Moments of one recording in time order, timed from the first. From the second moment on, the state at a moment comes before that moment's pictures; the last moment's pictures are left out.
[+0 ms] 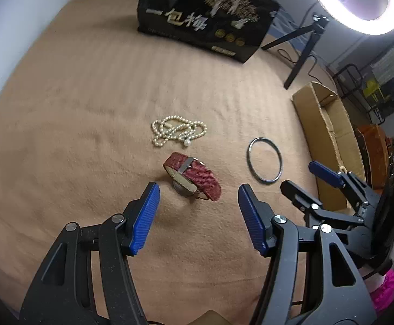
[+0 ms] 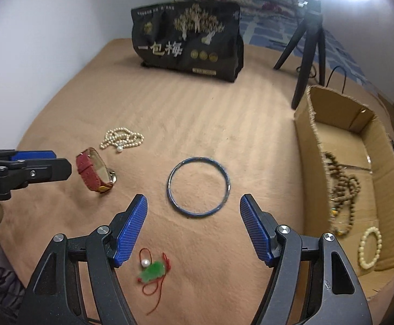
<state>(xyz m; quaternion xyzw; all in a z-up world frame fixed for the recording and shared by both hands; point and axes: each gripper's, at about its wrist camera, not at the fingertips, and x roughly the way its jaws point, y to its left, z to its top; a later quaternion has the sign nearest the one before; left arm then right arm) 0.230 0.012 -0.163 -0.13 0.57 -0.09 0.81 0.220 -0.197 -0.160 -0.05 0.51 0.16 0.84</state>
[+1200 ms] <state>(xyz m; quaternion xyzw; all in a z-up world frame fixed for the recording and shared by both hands) 0.256 0.002 -0.195 -0.13 0.60 -0.06 0.79 0.267 -0.176 -0.211 -0.07 0.56 0.14 0.81</state>
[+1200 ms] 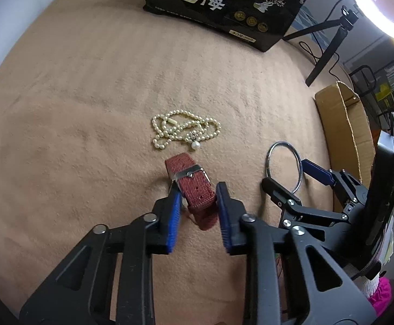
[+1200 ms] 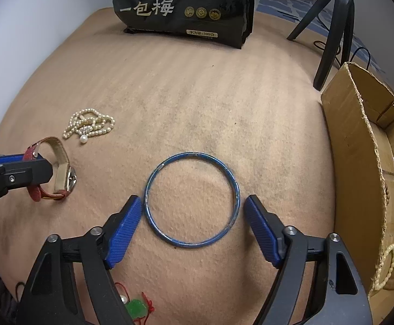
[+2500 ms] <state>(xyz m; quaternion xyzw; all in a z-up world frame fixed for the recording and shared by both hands) 0.222 -0.058 -0.113 -0.07 0.51 -0.13 0.84 0.213 -0.262 -0.112 -0.03 0.47 0.15 0.87</state>
